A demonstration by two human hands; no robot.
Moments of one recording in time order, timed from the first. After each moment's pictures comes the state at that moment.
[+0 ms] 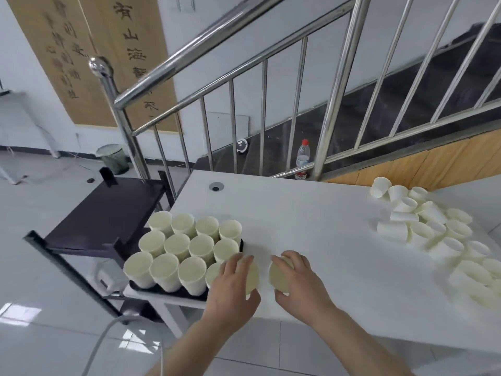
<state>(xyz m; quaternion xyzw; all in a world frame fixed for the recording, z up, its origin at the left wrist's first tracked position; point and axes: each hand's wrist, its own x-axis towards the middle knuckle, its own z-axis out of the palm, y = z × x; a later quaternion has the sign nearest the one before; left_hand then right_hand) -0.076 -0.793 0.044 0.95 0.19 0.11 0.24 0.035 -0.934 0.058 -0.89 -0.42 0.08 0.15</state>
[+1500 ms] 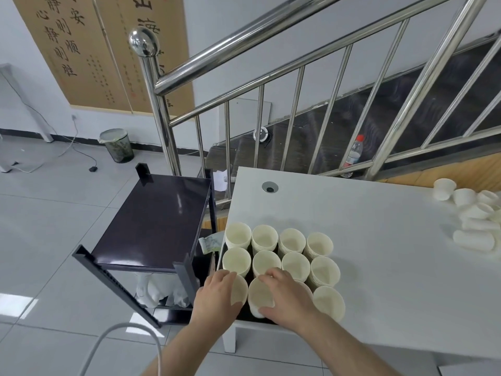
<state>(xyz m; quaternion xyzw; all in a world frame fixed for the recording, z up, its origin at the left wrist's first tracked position) -0.166 -0.503 0.002 0.95 0.23 -0.05 0.20 -0.057 -0.648 0.010 -0.88 -0.42 0.19 0.09</state>
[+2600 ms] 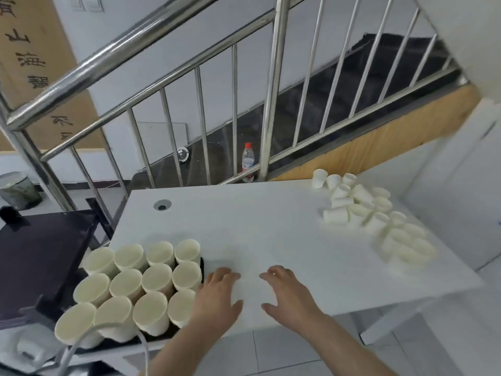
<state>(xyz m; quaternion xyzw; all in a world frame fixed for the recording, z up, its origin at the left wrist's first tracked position) -0.034 -0.772 0.043 0.98 0.09 -0.01 0.20 0.038 -0.945 0.041 -0.93 -0.31 0.12 0.15</state>
